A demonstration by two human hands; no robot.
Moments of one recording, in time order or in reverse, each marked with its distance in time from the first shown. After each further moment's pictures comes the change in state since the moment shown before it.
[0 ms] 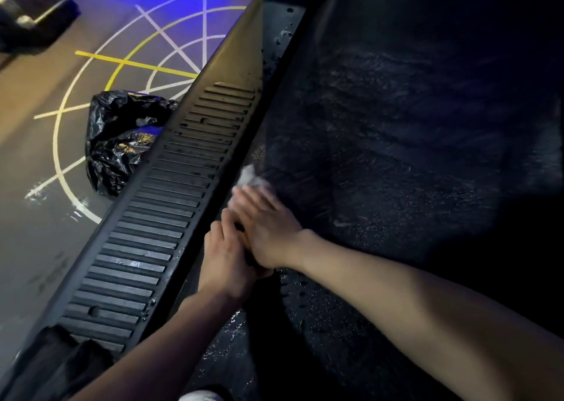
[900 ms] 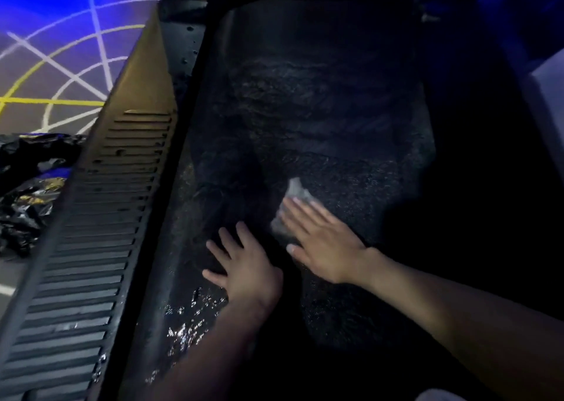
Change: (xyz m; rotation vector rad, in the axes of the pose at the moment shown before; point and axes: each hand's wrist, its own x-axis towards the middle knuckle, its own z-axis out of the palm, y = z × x) left_hand -0.018 0.102 0.034 0.047 -0.252 -0.083; right_hand -0.161 0.066 0.011 -0.016 0.069 0.308
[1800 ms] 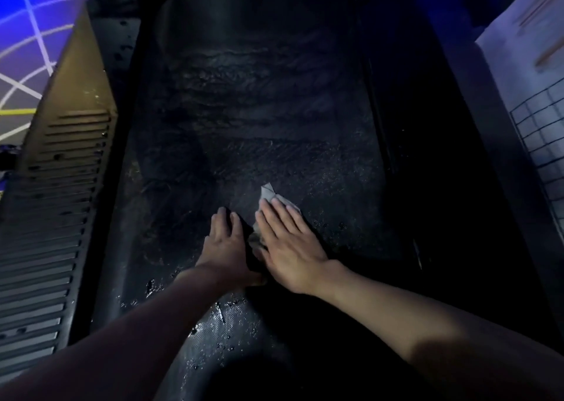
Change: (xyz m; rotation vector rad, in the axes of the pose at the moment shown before) left_hand -0.007 0.021 0.013 0.395 -0.299 0.400; right_hand -0.053 -0.019 0.012 0.194 0.053 0.265
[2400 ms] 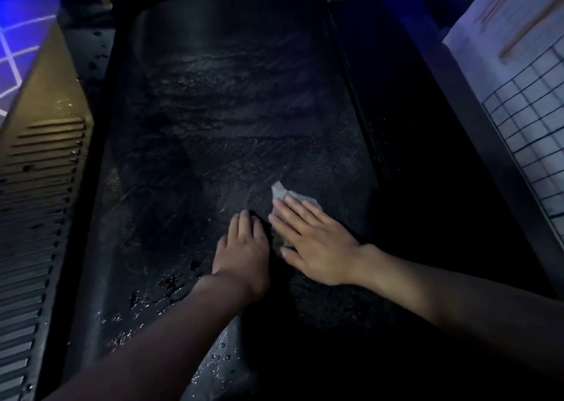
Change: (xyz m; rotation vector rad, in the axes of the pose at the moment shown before) left_hand -0.011 0.037 0.012 0.257 0.053 0.179; right_hand -0.029 0.056 -0.009 -0.122 -0.067 -0.066
